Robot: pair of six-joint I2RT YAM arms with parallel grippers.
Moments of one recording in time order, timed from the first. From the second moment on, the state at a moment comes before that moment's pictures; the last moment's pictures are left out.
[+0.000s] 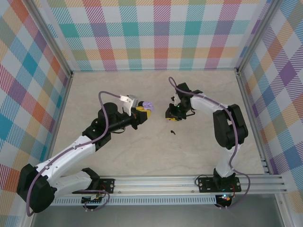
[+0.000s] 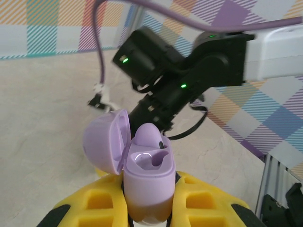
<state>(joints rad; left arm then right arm) -0.63 1.07 0.75 0.08 0.34 -0.32 0.42 1.89 1.33 -0.70 -0.49 0.51</state>
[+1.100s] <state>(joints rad) -0.62 1.31 0.77 0.26 0.35 -0.47 0.36 1.41 1.16 -0.30 -0.79 0.65</state>
